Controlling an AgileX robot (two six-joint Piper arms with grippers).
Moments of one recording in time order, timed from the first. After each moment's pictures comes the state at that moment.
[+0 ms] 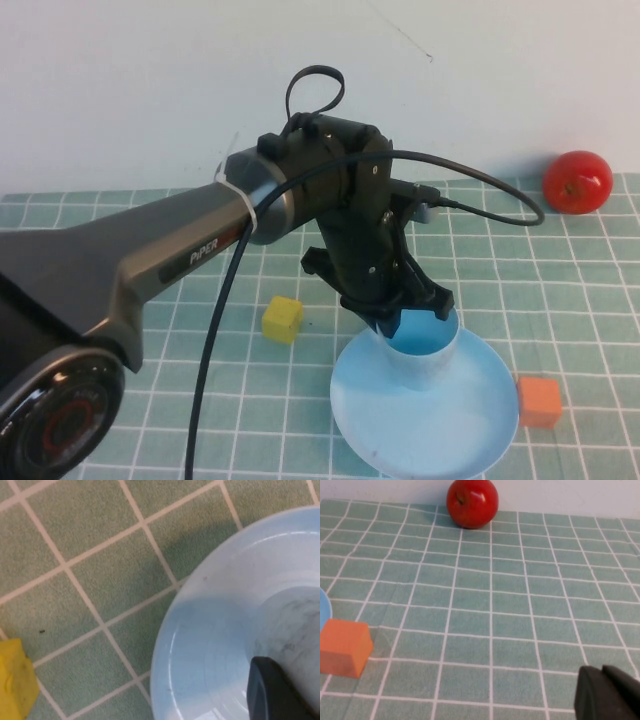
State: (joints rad) right arm -0.06 -0.01 0.03 -0.02 0.42 -0.06; left arm -0.66 2.10 -1.76 -0.16 1.08 -0.11
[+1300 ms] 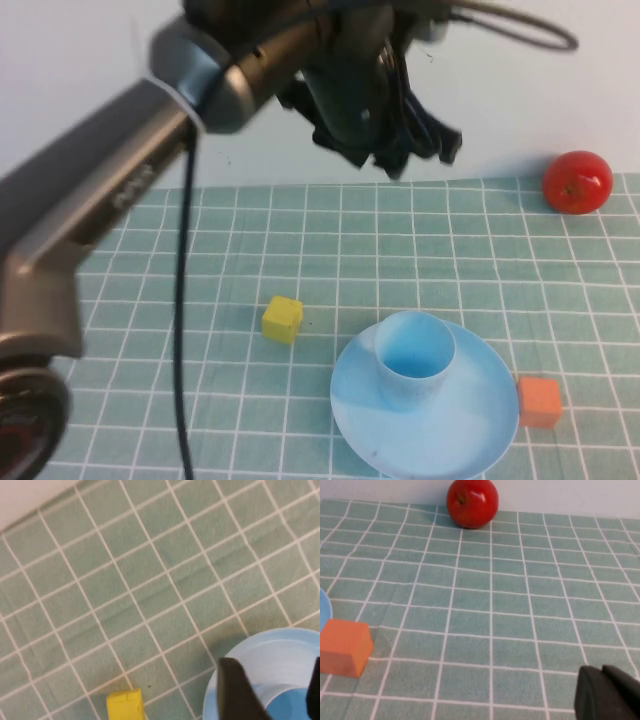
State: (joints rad) right arm -0.06 -0.01 0.03 -0.02 0.42 -0.06; left arm -0.67 2.02 -2.17 0.08 1.28 -0.19
